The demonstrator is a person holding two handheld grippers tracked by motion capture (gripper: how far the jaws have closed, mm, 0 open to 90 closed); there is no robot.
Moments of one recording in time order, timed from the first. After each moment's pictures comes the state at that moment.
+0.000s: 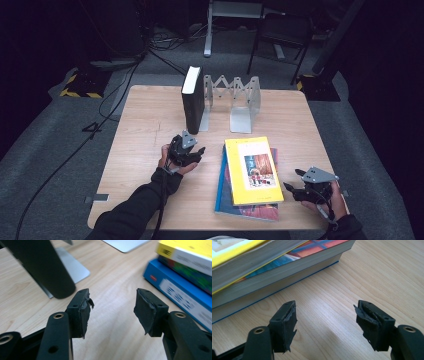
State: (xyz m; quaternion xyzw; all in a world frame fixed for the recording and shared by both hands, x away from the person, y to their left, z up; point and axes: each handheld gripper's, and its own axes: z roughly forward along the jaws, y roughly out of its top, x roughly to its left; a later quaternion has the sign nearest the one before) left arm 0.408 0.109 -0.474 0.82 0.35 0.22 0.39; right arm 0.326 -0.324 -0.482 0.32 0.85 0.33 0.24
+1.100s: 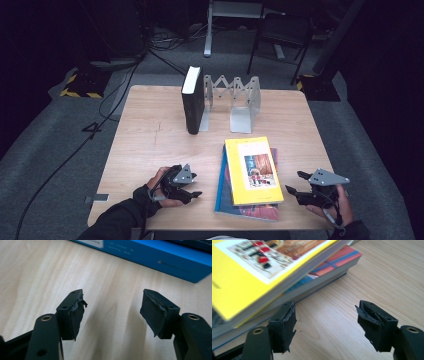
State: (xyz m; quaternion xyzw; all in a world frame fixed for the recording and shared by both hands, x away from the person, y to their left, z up) left arm 0.337 0.129 -0.491 0.92 0.15 0.07 0.36; right arm 0.305 -0.326 -0.456 0.33 0.84 0.38 0.21
